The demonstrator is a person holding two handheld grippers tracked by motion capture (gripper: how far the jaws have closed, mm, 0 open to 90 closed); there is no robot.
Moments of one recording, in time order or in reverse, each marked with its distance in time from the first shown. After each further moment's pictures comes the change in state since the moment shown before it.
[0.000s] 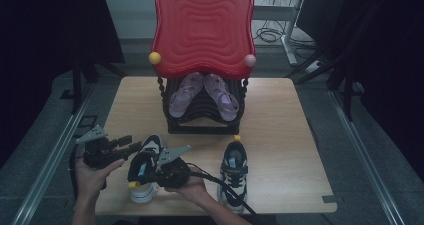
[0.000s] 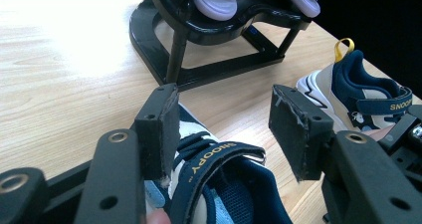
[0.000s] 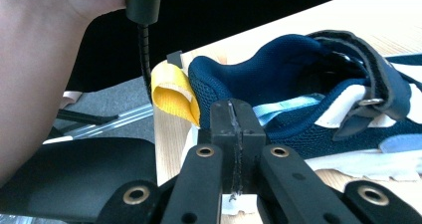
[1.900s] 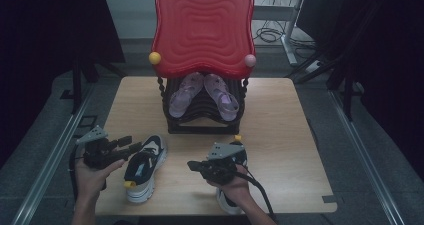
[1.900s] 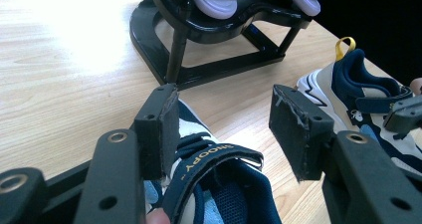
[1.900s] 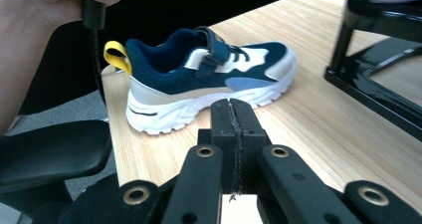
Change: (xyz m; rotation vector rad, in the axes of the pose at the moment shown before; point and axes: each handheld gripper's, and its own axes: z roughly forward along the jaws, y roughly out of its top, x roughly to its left) left arm -0.002 -0.001 0.000 0.006 0.003 -0.002; right arm -0.014 -0.029 -0.118 -0.093 -0.229 0.020
